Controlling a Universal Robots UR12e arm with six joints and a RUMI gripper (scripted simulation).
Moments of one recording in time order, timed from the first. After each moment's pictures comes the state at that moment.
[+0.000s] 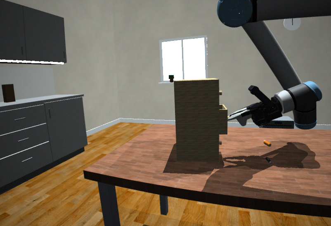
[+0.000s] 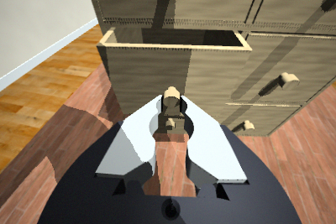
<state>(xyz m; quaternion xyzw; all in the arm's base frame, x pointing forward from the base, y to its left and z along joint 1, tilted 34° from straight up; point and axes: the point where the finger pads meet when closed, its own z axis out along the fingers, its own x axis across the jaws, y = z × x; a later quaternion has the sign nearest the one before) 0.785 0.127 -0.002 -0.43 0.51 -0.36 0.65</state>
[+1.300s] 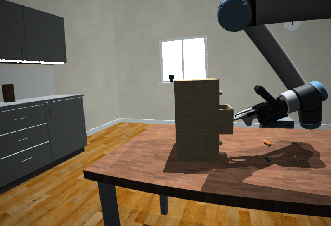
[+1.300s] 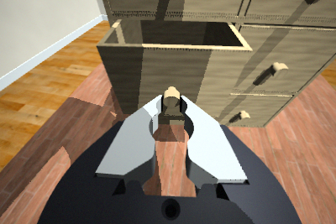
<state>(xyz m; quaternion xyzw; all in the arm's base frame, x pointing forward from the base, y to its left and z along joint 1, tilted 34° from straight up) 0.764 0.126 -0.012 -0.43 0.51 -0.36 0.65</state>
